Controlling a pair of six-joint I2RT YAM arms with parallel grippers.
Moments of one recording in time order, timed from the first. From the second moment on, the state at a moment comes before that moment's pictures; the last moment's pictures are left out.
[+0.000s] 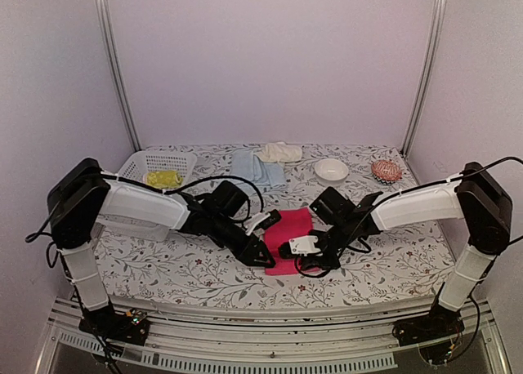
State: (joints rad) left arm -0.87 1.88 1.06 -0.13 0.63 -0.16; right arm 0.86 1.73 0.95 -0.35 -0.33 -0.84
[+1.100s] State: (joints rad) left arm -1.21 1.93 1.06 0.11 -0.09 0.40; right arm 0.60 2.31 1.55 -1.27 -1.03 -0.87
